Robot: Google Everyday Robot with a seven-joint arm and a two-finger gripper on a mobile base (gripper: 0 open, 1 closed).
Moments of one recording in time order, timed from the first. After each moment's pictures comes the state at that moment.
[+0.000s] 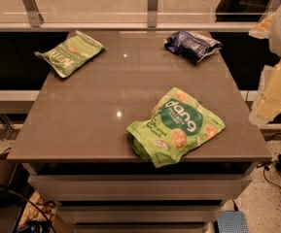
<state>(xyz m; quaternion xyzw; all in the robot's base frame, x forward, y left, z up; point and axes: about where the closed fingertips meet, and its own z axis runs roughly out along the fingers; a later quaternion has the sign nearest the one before) 0.438 -0.213 0.989 -0.60 0.78 -0.05 0.18</state>
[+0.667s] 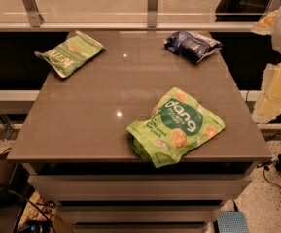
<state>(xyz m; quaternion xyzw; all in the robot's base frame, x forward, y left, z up) 0.440 -0.215 0.994 -0.61 0.77 -0.06 0.18</state>
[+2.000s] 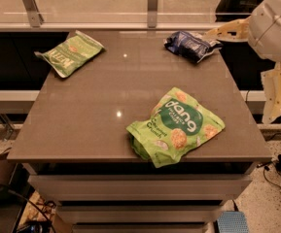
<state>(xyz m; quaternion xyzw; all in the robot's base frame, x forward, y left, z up) 0.438 -0.178 0.981 -0.83 0.53 -0.01 0.18</state>
